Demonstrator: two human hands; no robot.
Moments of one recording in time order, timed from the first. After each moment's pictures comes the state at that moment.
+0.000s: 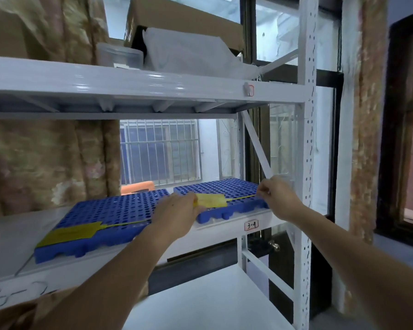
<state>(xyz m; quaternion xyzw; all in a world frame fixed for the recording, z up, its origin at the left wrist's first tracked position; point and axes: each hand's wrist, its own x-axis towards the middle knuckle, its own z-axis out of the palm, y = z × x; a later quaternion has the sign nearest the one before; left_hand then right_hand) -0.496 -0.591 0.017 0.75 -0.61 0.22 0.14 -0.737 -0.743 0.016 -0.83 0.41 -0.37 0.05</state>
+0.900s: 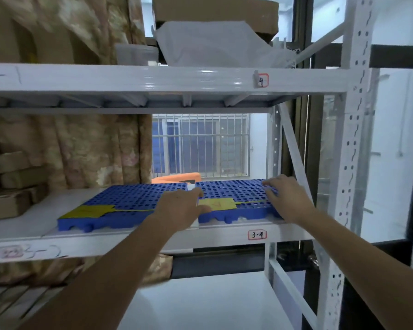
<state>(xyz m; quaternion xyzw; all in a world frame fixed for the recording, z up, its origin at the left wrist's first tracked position) -0.527 -0.607 0.030 0.84 -0.51 0.18 0.07 -0.734 -0.814 0.021 -0.89 0.30 -0.34 0.01</state>
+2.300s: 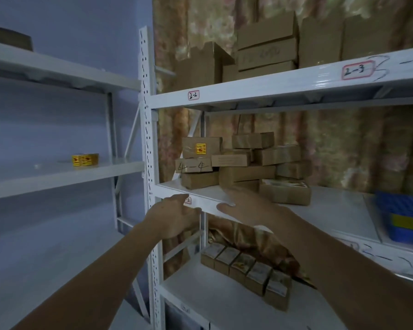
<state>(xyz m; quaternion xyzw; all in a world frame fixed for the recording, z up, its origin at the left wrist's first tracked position) -0.213 0.011 -0.003 0.97 -0.14 0.12 0.19 -0.232 -0.224 0.021 -0.98 -0.11 -0.11 0.11</state>
